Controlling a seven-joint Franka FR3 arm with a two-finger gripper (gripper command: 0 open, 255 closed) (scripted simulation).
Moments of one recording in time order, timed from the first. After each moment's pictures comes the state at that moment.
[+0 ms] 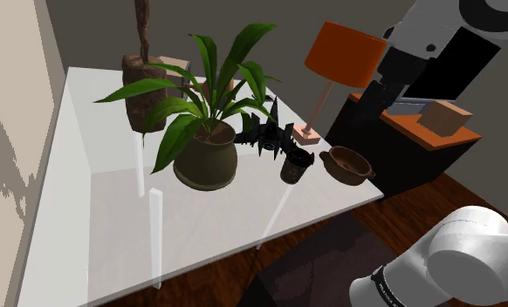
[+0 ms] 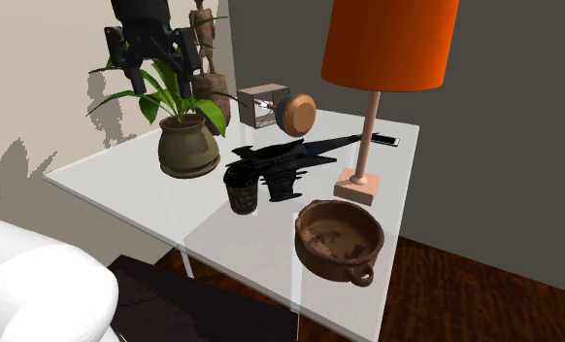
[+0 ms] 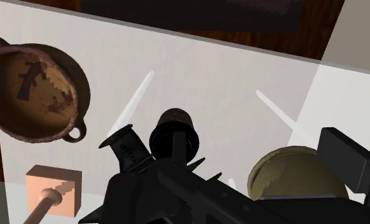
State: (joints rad) arm 0.00 -0.79 0.06 -2.35 0.04 1.56 -0.01
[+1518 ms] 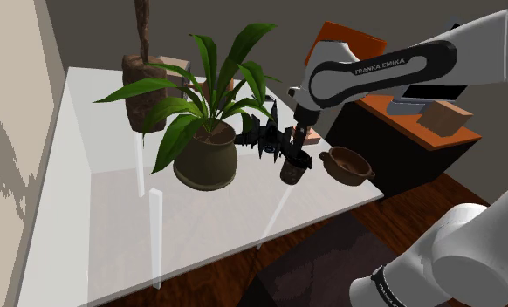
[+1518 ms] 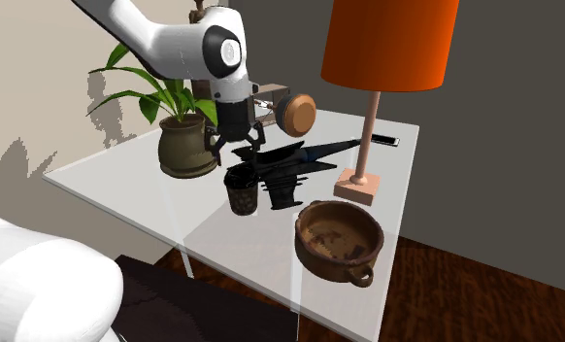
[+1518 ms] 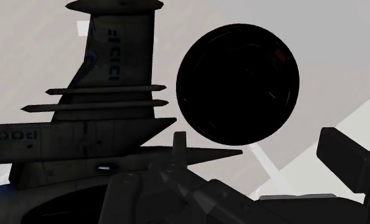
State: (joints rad) arm 0.09 -0.13 -0.09 -2.34 -0.06 2.13 -0.63
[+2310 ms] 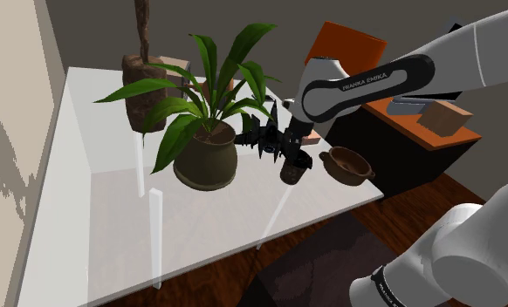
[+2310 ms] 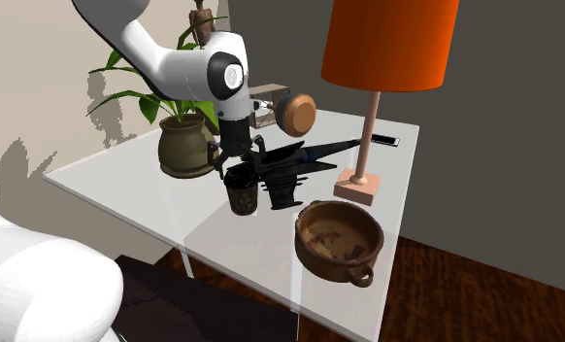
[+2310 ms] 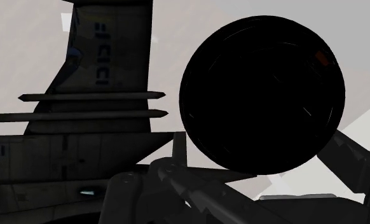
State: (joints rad) arm 0.09 -0.06 -0.10 -2.38 -0.06 2.25 -0.65
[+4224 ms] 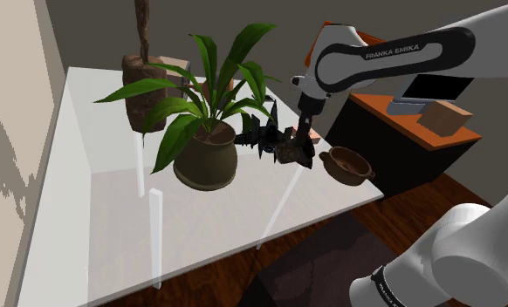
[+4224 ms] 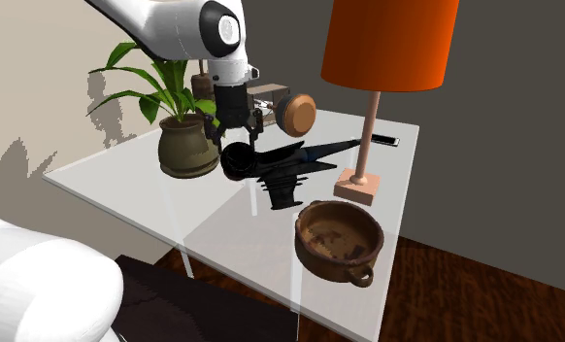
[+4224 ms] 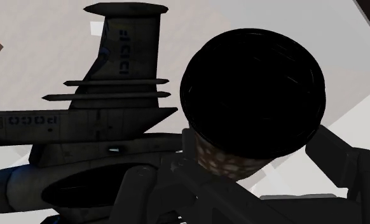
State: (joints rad) arm 0.09 -0.17 -0.09 -2.28 -0.06 2.04 -0.65
